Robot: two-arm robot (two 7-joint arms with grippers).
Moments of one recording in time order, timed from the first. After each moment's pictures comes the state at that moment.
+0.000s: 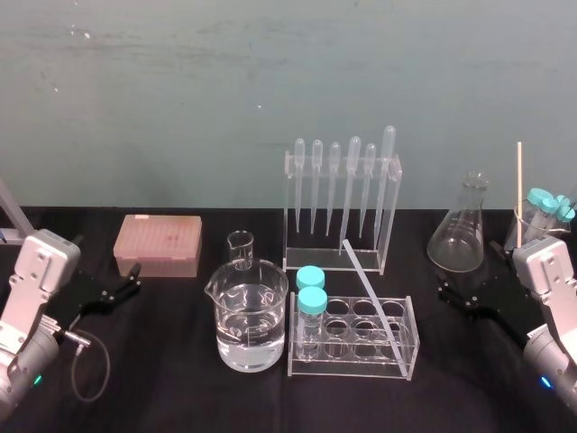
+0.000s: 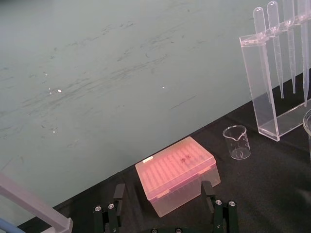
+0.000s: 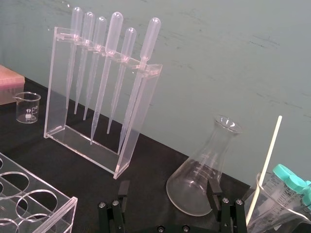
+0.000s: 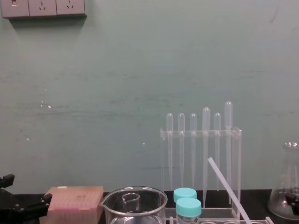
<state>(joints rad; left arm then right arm) -0.20 0.60 0.45 -1.41 -0.25 -0.12 0.03 0.20 0.60 -0.45 -1.41 0.25 -0.12 -0.03</state>
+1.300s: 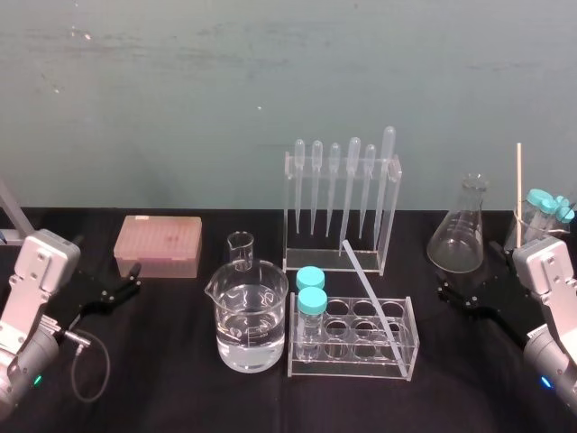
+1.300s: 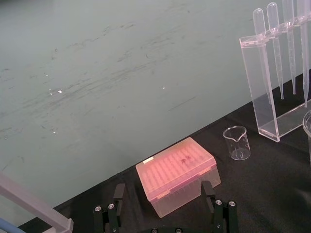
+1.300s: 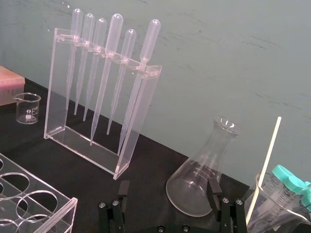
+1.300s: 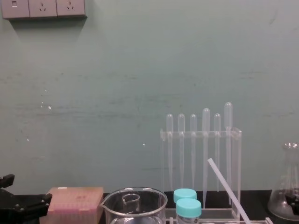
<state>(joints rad) -0.20 0.60 0.45 -1.41 -0.25 -0.12 0.03 0.20 0.60 -0.45 -1.41 0.25 -0.12 -0.03</state>
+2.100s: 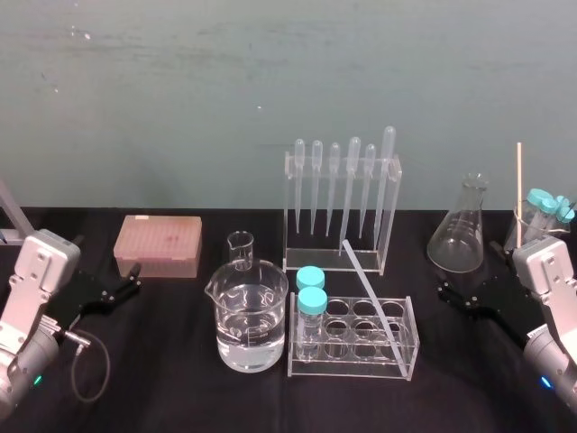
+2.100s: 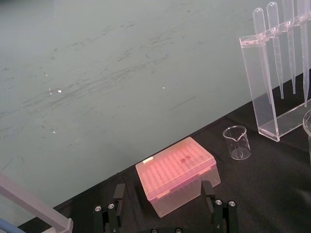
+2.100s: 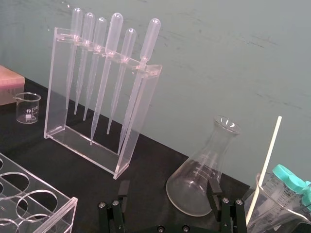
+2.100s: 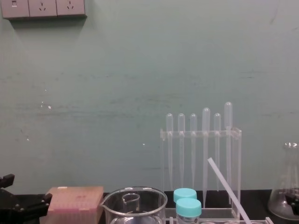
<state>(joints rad) -0.20 0.60 0.45 -1.41 -0.25 -0.12 0.03 0.20 0.60 -0.45 -1.41 0.25 -0.12 -0.03</state>
